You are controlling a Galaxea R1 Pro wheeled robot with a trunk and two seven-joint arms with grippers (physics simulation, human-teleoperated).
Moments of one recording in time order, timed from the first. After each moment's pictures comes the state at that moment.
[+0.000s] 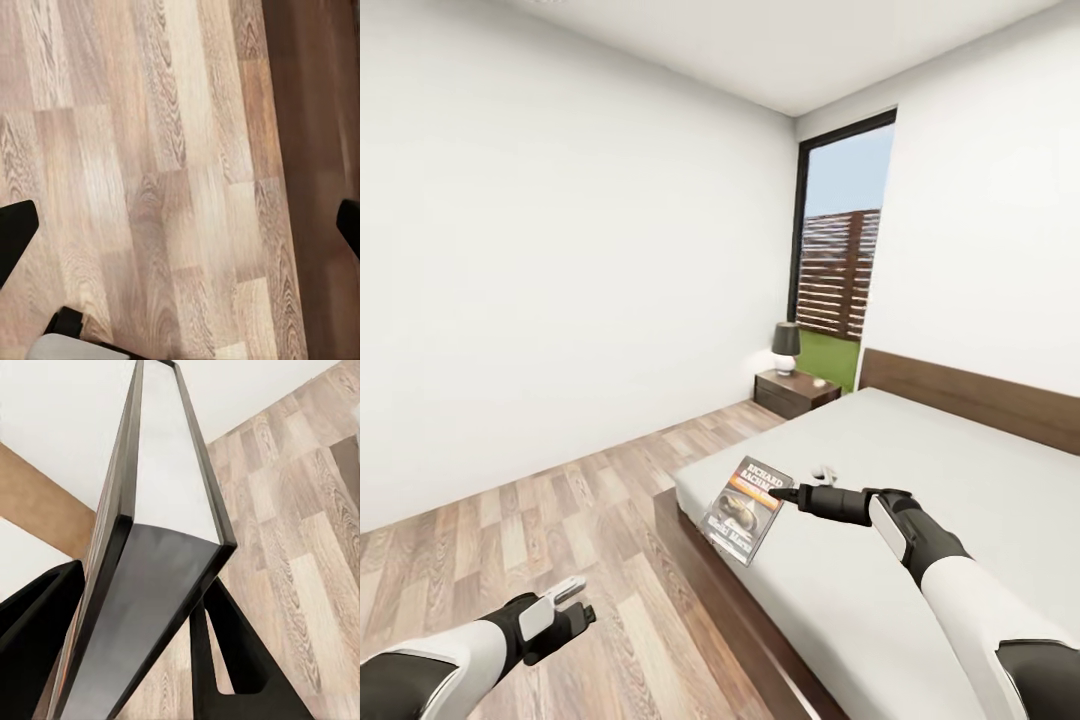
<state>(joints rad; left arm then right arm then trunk) -0.79 0.12 -0.19 0.05 0.70 0.31 0.06 -0.84 -0.12 0.06 -0.50 -0.27 0.54 0.86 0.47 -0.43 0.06</state>
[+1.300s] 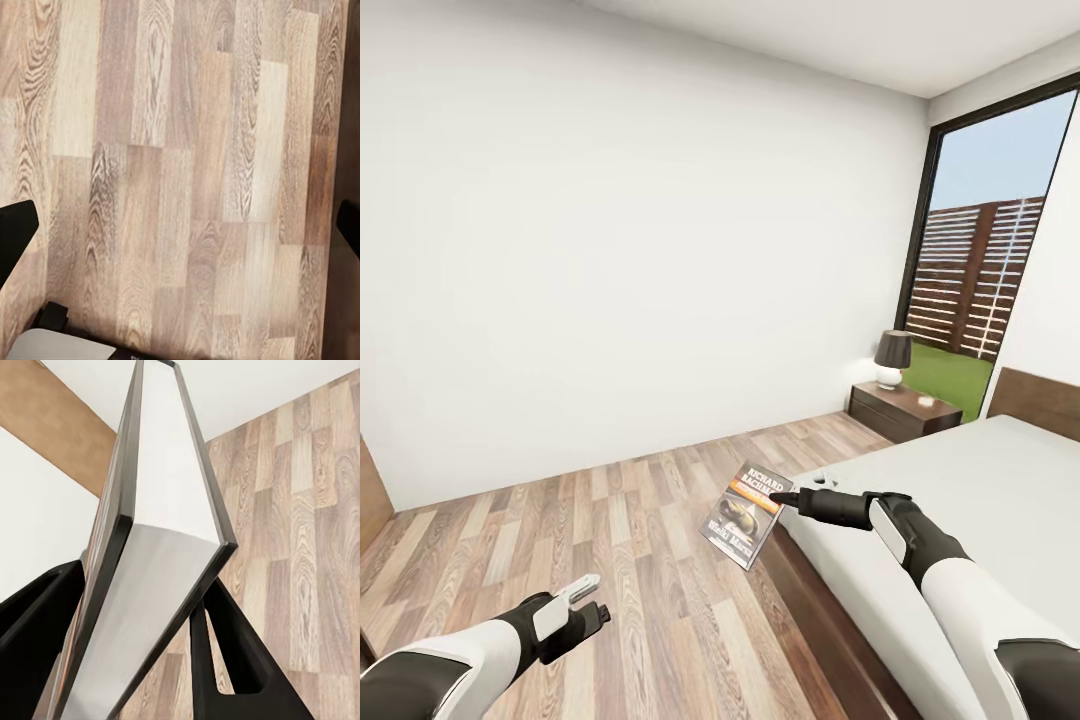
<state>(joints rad) -0.79 0.08 -0.19 0.05 0.70 0.31 0.06 -0.84 -0.12 0.05 -0.47 -0.28 0.54 0.86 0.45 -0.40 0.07</state>
